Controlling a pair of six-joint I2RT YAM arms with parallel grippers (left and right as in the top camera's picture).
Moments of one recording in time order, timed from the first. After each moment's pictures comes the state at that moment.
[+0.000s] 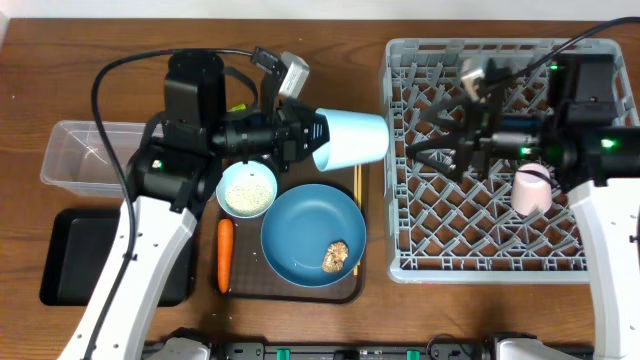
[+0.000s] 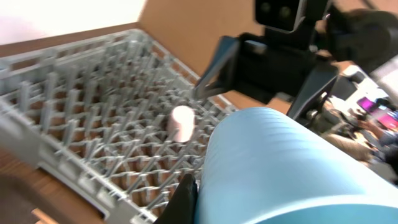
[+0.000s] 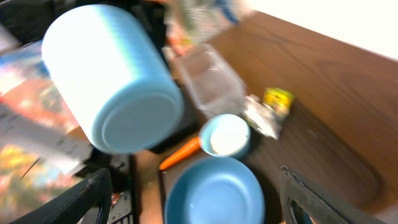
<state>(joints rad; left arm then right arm) -0.26 1.31 1.28 -0.42 1.09 -0.20 0.06 1.39 1.45 -0.96 -1.21 -0.43</state>
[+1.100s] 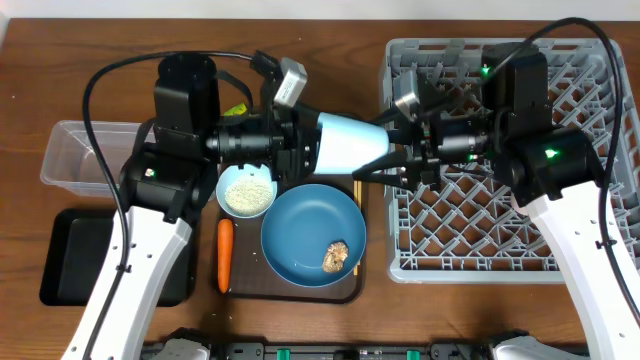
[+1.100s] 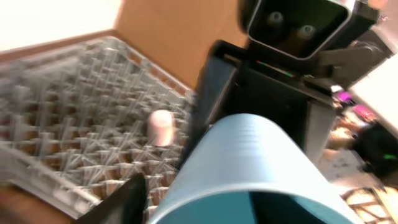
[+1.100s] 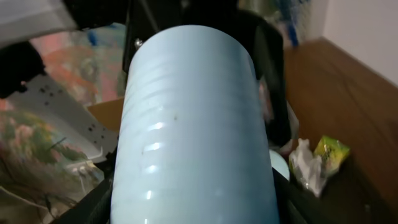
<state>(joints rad) -0.25 1.28 1.28 -0.40 1.11 -0.20 0.29 1.39 1.45 -0.75 -1.19 -0.36</state>
